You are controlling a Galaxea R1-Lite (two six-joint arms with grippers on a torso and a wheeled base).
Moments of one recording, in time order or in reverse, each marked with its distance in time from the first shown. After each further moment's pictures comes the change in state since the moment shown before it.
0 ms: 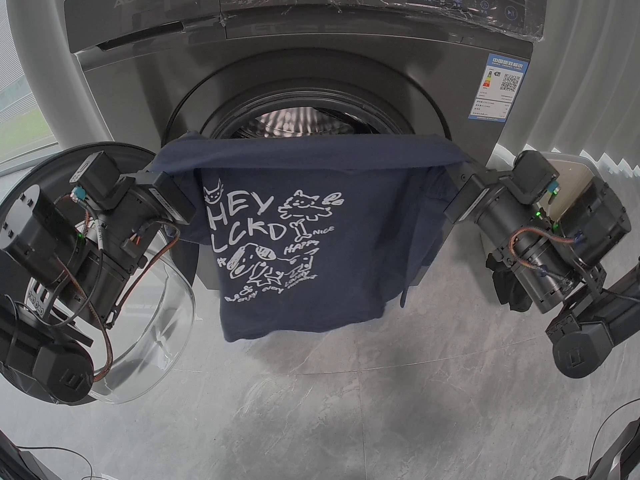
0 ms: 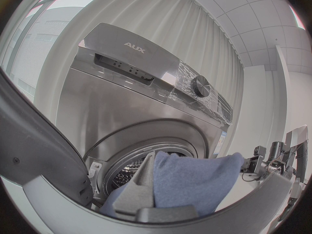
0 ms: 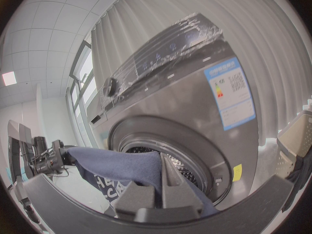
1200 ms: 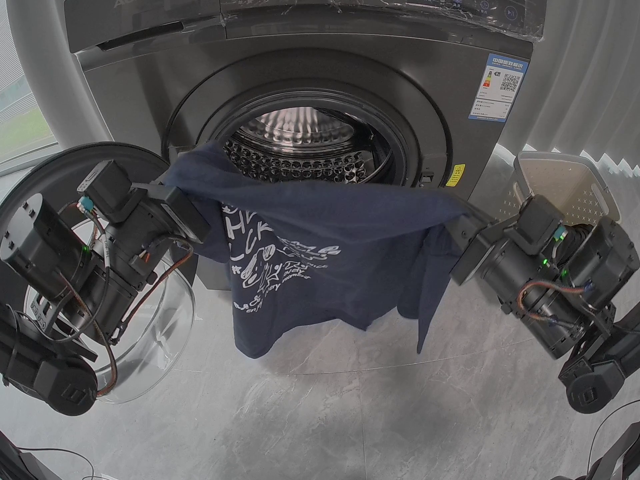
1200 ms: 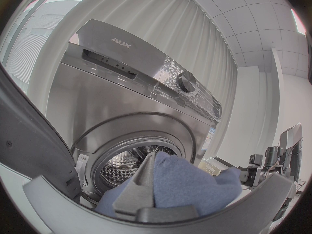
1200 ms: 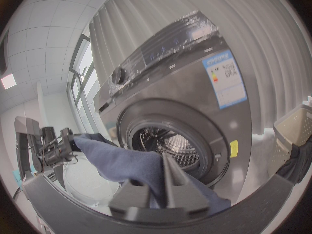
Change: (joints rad) left arm -0.064 -0.009 0.029 0.003 -0.023 0.009; right arm 0.062 -0.062 0.198 0.001 -0.011 0.003
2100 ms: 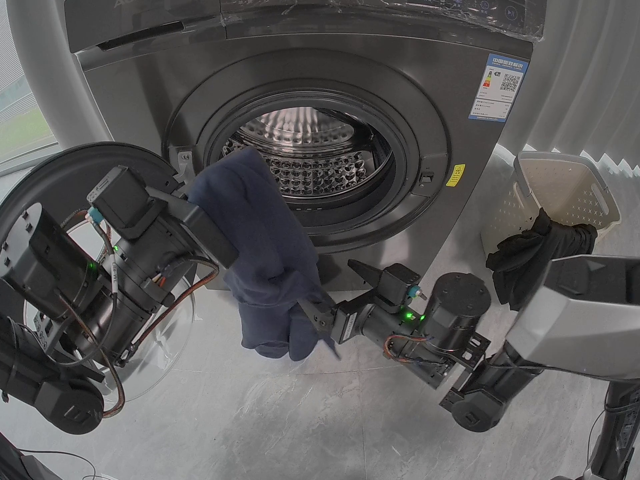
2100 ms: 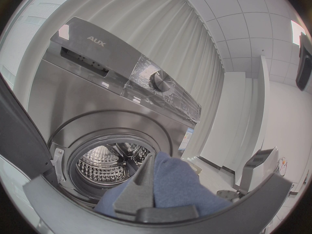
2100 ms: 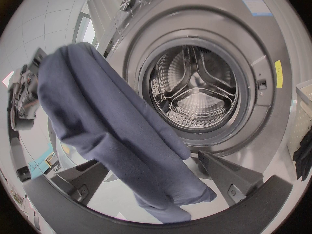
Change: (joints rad) left arm -0.117 -0.012 0.014 -0.011 -0.046 0.005; right arm 0.117 0.472 -0.255 -0.001 0.002 -0.001
